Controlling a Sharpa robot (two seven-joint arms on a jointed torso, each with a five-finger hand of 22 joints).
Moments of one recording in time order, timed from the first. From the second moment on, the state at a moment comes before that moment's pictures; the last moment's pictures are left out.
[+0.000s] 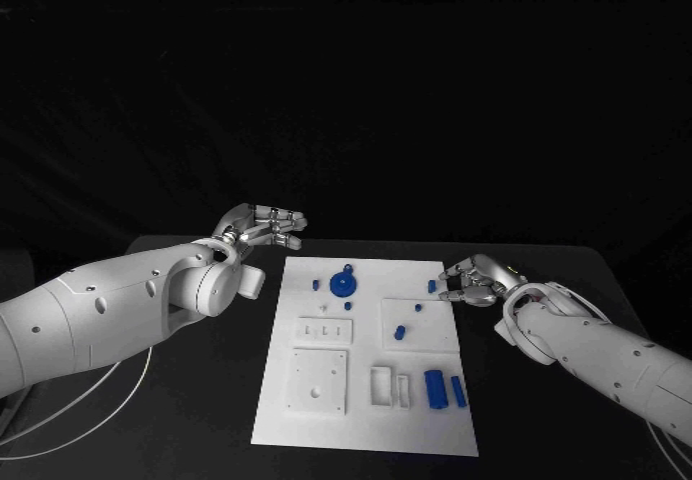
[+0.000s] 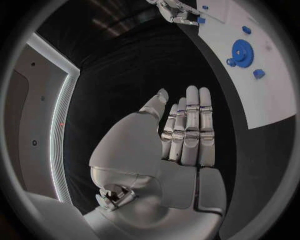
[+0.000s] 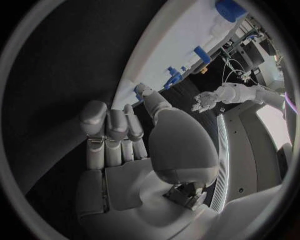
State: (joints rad) left arm 1.31 -0.73 -0.13 1.25 -0.14 -0.34 0.30; left_hand 1.38 -0.01 0.10 -0.05 0.11 1.04 0.13 0.06 0.06 1.21 0.09 0.05 0.06 1.33 0.03 0.24 0.21 0.08 1.06 0.02 0.47 0.26; right arm 0.90 -0.66 0.31 0.96 -1.34 -0.33 0.17; right_hand 1.28 -0.14 0.23 -0.17 0.30 1.06 0.11 0.07 0.07 1.34 0.00 1.16 1.31 1.45 -0.08 1.06 1.09 0.08 1.47 -0.10 0.87 1.31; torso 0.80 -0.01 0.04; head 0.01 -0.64
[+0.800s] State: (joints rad) left arm 1.31 -0.73 -0.13 1.25 -0.14 -0.33 0.29; left_hand 1.38 -0.01 0.10 -0.05 0.11 1.04 0.13 0.06 0.06 1.20 0.09 0.05 0.06 1.33 0.03 0.24 0.21 0.08 1.06 0.02 0.47 0.26; right arm 0.89 -0.62 0.31 0.95 -1.34 -0.34 0.16; right_hand 1.27 -0.13 0.24 -0.15 0.29 1.06 0.10 0.07 0.07 1.34 0.00 1.16 1.31 1.45 -0.08 1.06 1.09 0.08 1.47 -0.10 0.87 1.31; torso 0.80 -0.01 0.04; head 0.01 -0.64
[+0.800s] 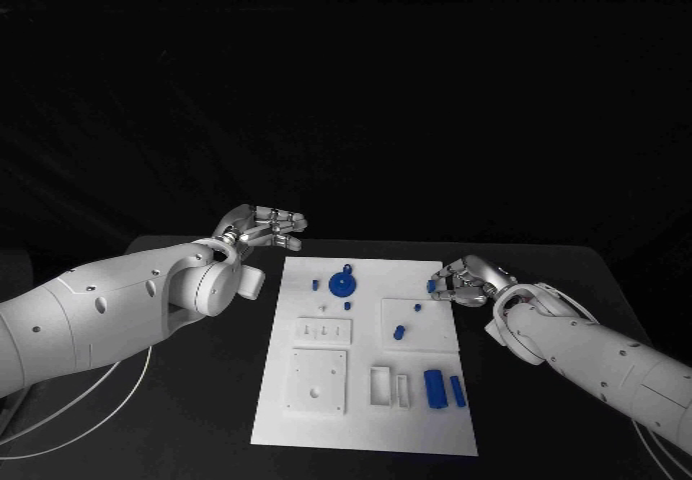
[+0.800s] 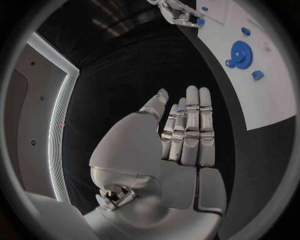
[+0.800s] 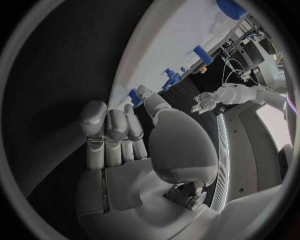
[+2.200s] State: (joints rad) left arm 1.31 -0.73 -0.13 1.25 -0.15 -0.32 0.27; left_hand 1.38 -0.01 0.10 -0.04 0.10 1.04 0.13 0.06 0.06 1.20 0.09 0.05 0.06 1.32 0.03 0.24 0.21 0.08 1.06 0.02 0.47 0.26; right arm 0.89 -0.60 0.31 0.93 -1.34 -0.35 0.15; right_hand 1.25 -0.11 0.29 -0.17 0.29 1.10 0.09 0.07 0.07 1.34 0.00 1.16 1.31 1.45 -0.08 1.06 1.10 0.08 1.47 -0.10 0.87 1.31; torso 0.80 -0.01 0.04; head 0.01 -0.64
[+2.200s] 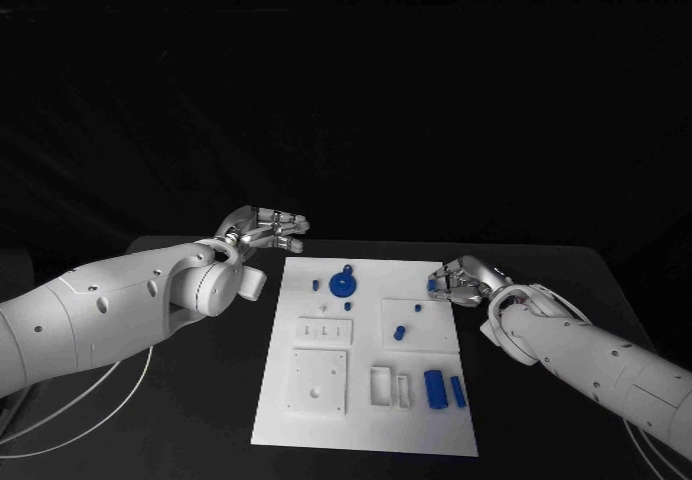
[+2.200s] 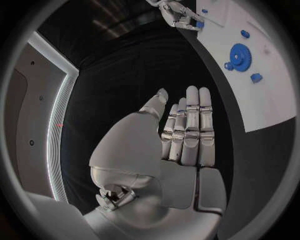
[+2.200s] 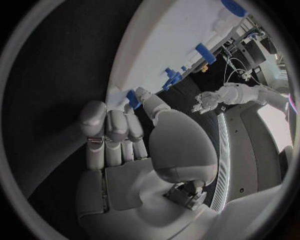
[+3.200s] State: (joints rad) left arm 1.31 -0.73 -0.13 1.24 -0.16 -0.30 0.26; left_hand 1.38 -0.01 0.09 -0.03 0.12 1.08 0.11 0.06 0.07 1.25 0.07 0.05 0.06 1.37 0.01 0.35 0.29 0.08 1.10 -0.01 0.52 0.29; right arm 0.90 -0.61 0.31 0.97 -1.35 -0.37 0.12; right_hand 1.22 -0.05 0.37 -0.20 0.19 1.20 0.07 0.06 0.07 1.34 -0.02 1.17 1.31 1.46 -0.09 1.07 1.12 0.08 1.47 -0.10 0.87 1.31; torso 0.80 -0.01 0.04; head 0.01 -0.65
